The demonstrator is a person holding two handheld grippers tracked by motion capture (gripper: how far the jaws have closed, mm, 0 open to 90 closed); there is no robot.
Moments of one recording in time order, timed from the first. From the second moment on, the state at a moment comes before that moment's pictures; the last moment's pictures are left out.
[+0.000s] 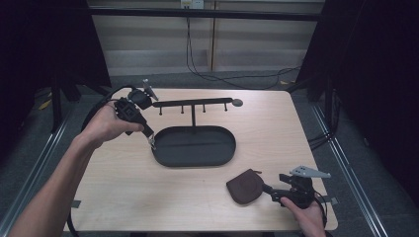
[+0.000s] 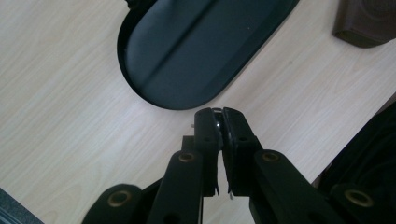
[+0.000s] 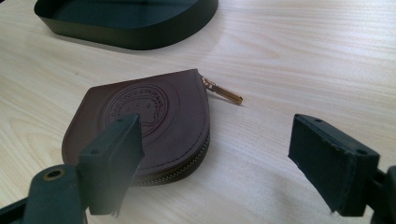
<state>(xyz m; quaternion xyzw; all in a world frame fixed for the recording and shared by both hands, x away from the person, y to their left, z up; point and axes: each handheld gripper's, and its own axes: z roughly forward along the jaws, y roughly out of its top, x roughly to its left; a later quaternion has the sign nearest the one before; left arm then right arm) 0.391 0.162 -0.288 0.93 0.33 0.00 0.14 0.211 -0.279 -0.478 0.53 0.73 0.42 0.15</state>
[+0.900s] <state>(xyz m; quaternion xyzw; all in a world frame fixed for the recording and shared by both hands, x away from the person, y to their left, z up) 0.435 0.141 -0.276 0.93 0.35 0.00 0.14 0.211 -0.280 -0.477 0.52 0.73 0.42 0.15</state>
